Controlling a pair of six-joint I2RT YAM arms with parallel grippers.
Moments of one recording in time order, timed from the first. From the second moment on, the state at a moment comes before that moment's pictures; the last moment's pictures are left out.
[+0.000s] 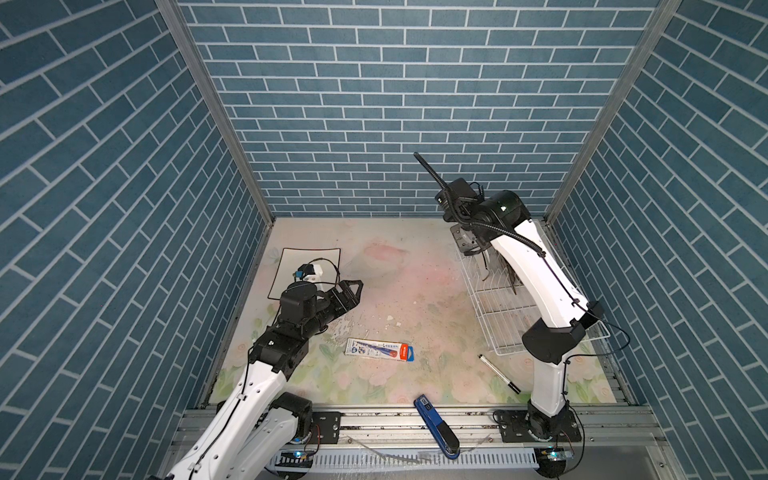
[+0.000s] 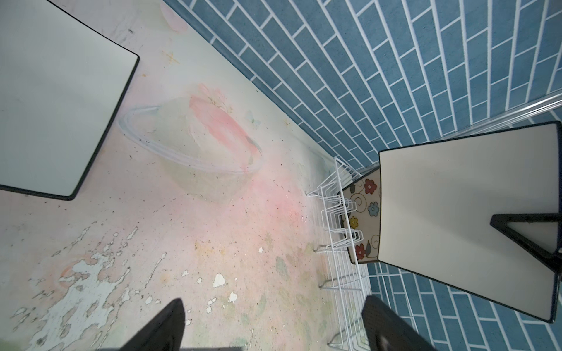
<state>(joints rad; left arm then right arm) -0.34 0.77 0.65 -0.31 0.21 -0.86 0.77 1.93 2.47 -1.64 0.65 0.21</state>
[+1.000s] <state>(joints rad) -0.35 0.91 0.77 -0.23 0.40 -0.86 0.56 1.41 1.58 -1.00 -0.10 0.40</state>
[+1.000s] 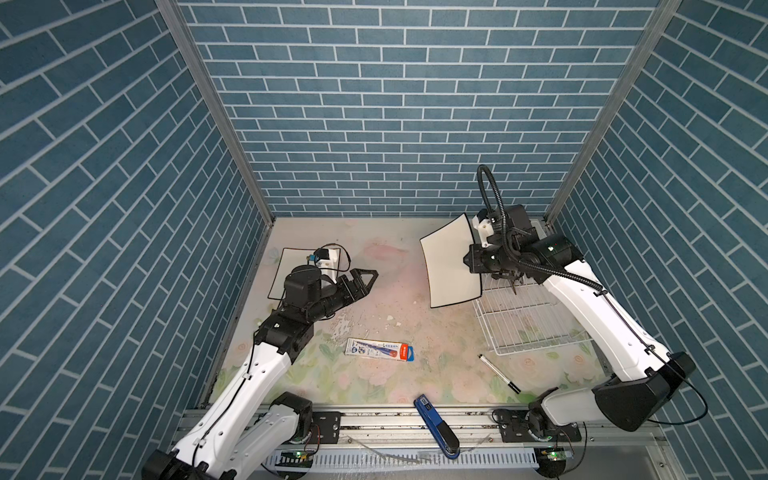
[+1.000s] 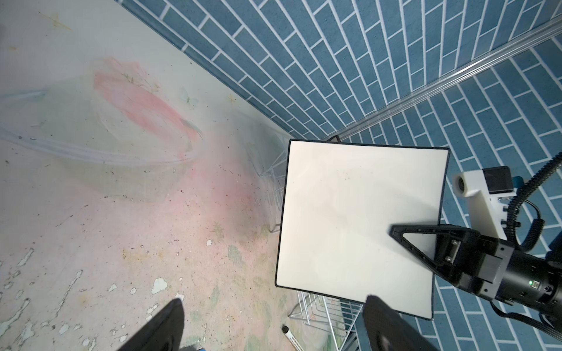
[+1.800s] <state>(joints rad) -0.35 1.09 0.76 -0.10 0.57 -0.86 0.47 1.34 1.25 -0.64 -0.50 0.58</state>
